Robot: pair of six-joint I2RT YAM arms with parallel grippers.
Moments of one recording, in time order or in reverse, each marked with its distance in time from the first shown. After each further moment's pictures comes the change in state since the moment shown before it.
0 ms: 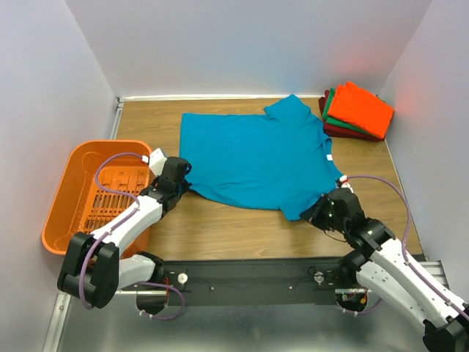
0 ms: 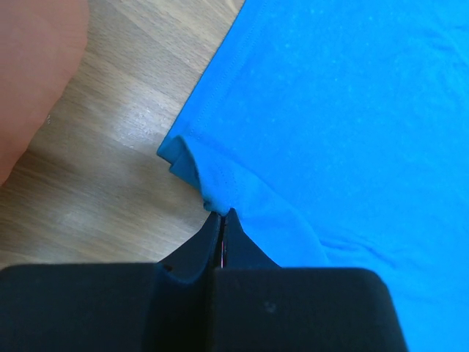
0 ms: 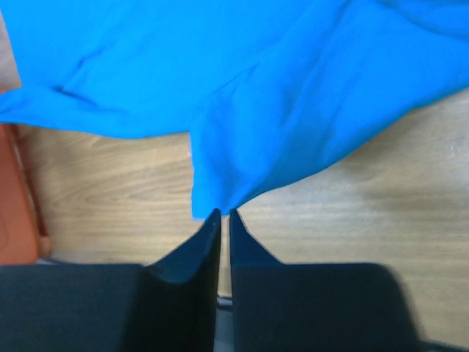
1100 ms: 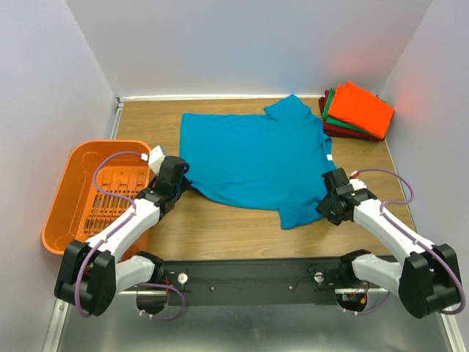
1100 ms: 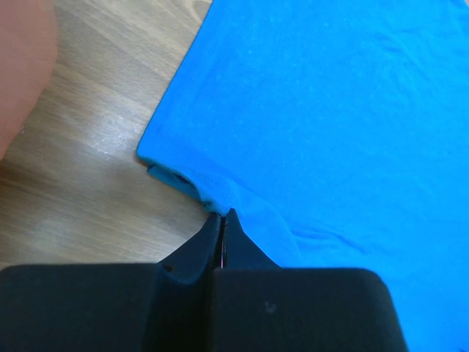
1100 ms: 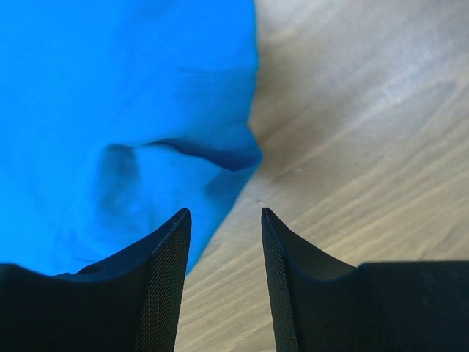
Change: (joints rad) left arm 0.000 -0.058 -0.002 0.022 0.043 0.020; right arm -0.239 0.488 0.167 -0.148 0.230 0.047
